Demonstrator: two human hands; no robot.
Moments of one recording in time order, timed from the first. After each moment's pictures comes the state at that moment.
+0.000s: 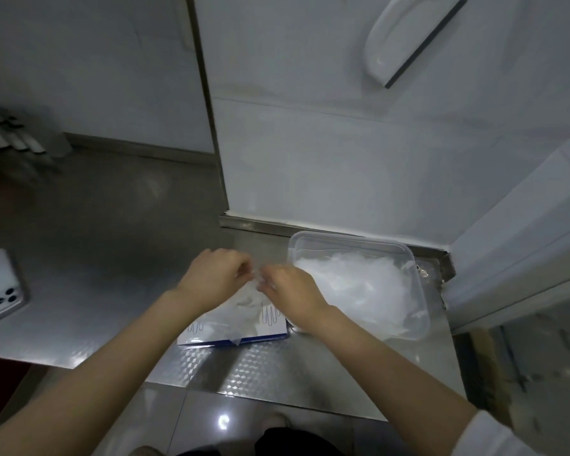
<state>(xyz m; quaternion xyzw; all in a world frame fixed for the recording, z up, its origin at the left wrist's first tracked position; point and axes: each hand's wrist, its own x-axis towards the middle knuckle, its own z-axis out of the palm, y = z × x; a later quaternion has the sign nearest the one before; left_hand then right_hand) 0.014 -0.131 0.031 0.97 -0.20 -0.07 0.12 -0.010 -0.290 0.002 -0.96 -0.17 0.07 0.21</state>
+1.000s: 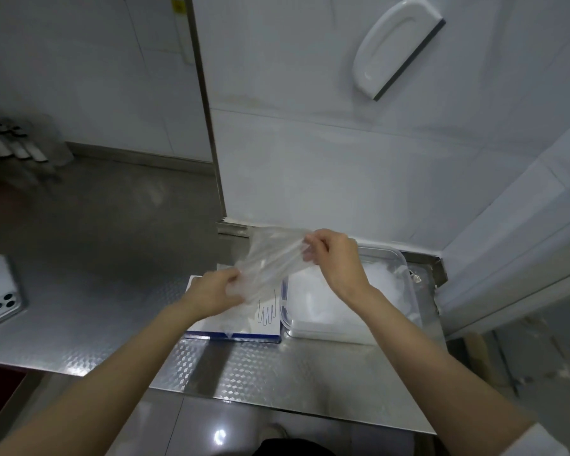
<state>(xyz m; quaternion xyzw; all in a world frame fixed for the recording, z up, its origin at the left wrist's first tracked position) 0.014 -0.123 -0.010 0.95 -0.08 -0.20 0.21 0.007 -0.346 0.041 -0.87 0.04 -0.05 0.48</state>
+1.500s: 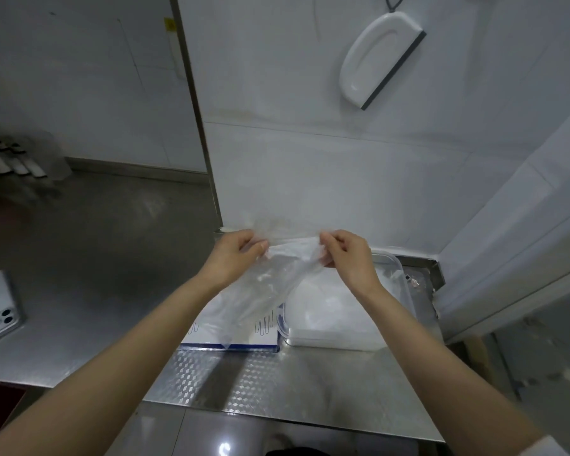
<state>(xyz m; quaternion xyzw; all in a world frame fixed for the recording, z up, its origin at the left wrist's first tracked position) 0.034 -0.166 0.055 0.87 -0.08 -0.06 0.49 0.011 -0.372 0.047 -0.79 0.09 -0.06 0.60</state>
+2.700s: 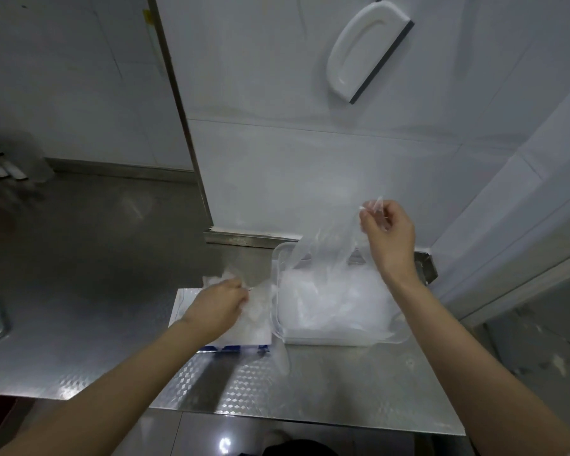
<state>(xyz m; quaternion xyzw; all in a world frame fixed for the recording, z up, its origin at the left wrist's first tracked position) 0.009 -0.146 -0.021 0.96 -0.26 -0.07 0.08 0.016 -0.417 0.067 -0.75 0.13 -0.26 0.59</state>
